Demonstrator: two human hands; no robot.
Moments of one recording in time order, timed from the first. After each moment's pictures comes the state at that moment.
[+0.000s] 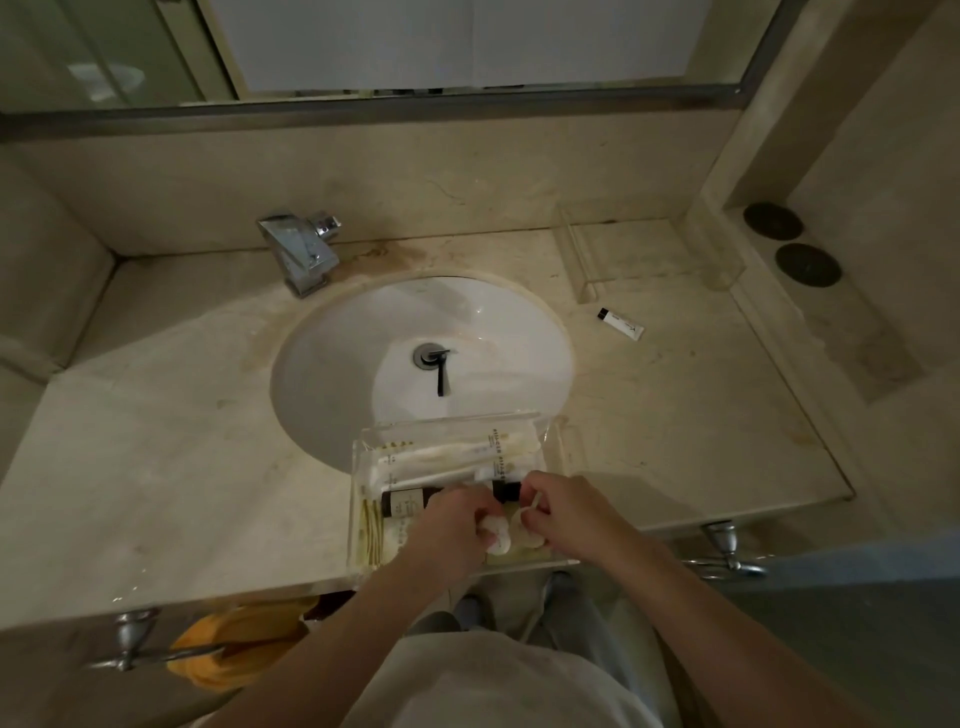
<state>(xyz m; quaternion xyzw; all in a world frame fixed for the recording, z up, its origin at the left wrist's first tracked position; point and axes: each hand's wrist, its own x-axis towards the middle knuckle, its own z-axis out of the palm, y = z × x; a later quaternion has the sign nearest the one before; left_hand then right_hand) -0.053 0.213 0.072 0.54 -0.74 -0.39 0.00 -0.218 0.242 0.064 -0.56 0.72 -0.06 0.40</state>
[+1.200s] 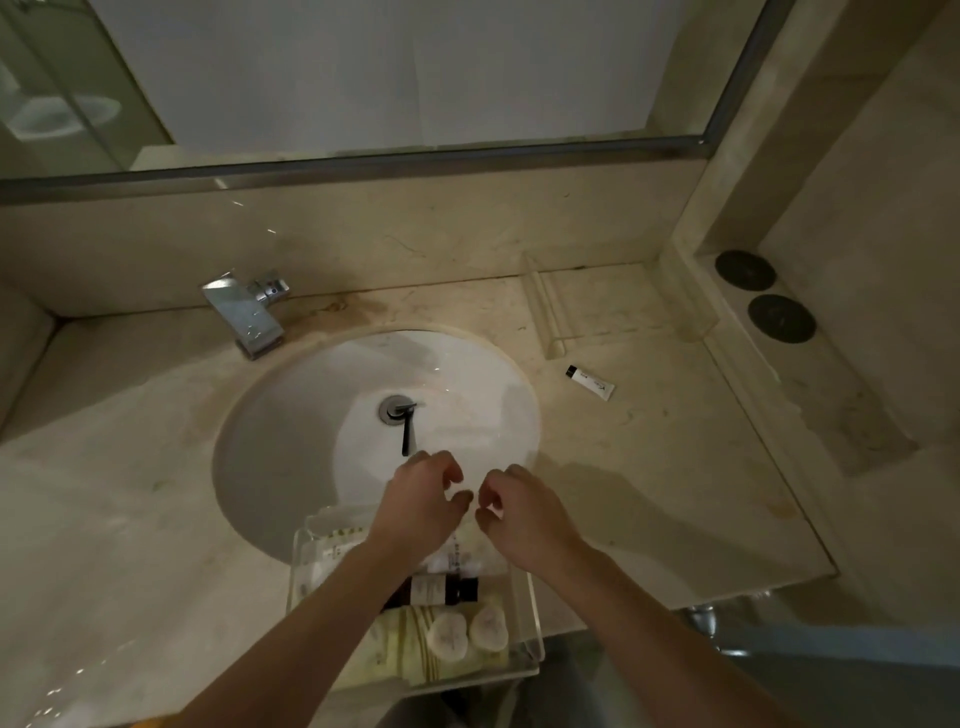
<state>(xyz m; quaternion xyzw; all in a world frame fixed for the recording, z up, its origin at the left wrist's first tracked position) -0.110 0.113 0.090 0.58 -0.76 -0.28 0.07 -0.243 0.166 0.079 -0.61 0.72 -0.13 0.30</state>
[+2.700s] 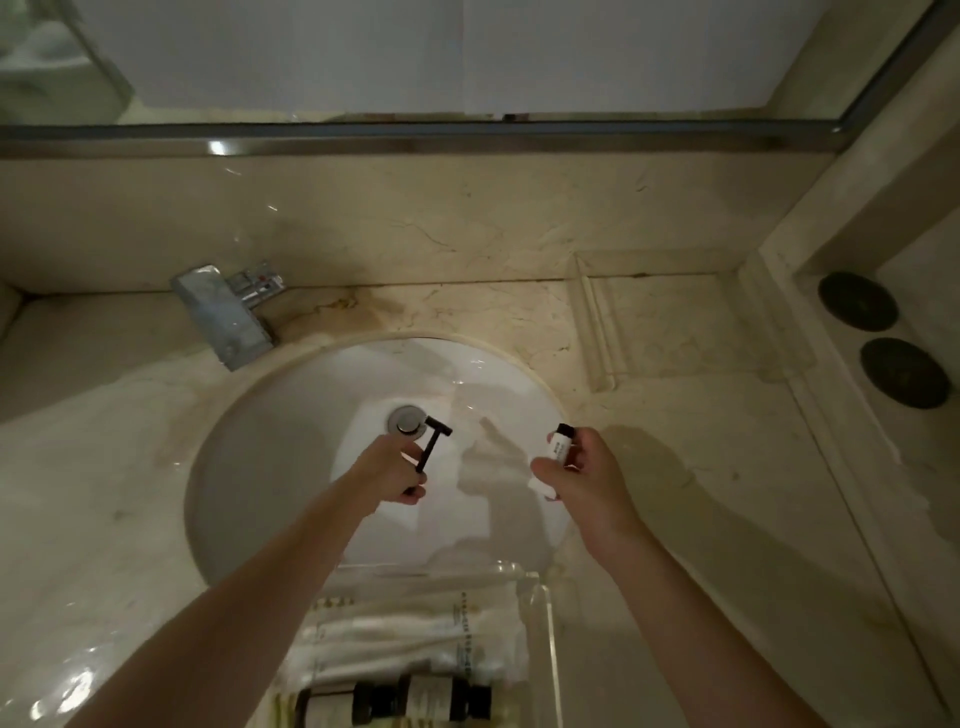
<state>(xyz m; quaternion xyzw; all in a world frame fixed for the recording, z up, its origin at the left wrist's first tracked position) -0.089 -0.033 -0.005 0.68 -0.41 -0.60 0.06 -0.294 0.066 0.057 -0.27 0.71 -0.41 0.50</state>
